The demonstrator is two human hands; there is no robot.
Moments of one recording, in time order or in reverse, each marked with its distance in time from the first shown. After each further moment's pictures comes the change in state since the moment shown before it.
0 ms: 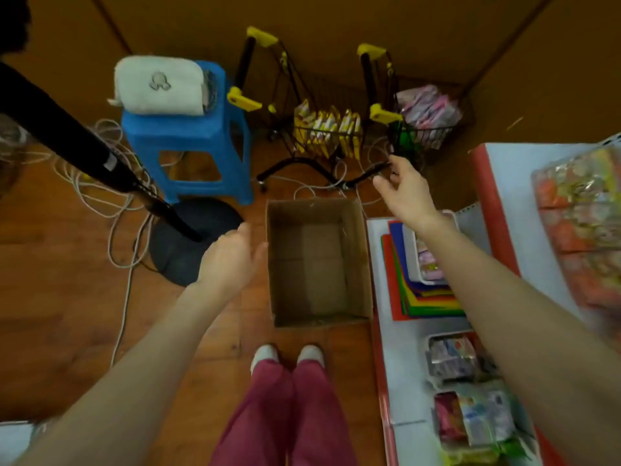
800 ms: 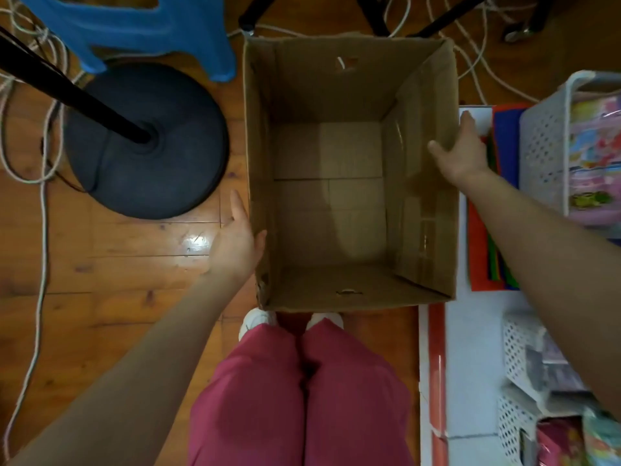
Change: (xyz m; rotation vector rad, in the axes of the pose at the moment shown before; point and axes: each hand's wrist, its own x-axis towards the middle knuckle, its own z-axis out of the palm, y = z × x) left_hand 0.081 -0.123 0.376 -0.044 -0.205 -0.292; right_hand 0.115 0.287 0.272 -0.113 -0.044 0.370
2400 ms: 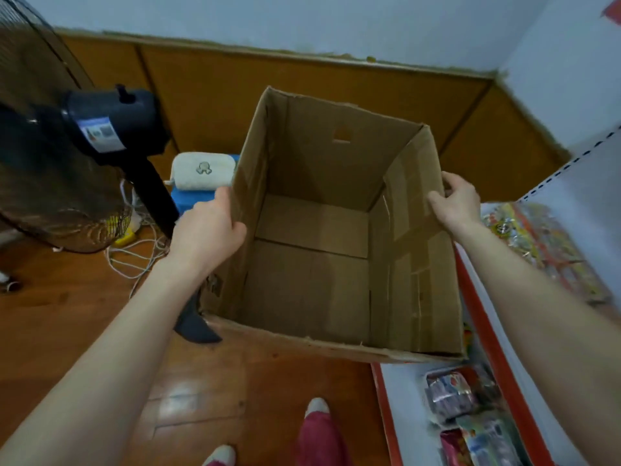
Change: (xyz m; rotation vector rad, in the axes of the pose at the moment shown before) left_hand -0.308 0.061 -0.505 0.026 0.550 0.407; right_hand -0.359 -0.220 -0.404 0.221 0.427 -0.262
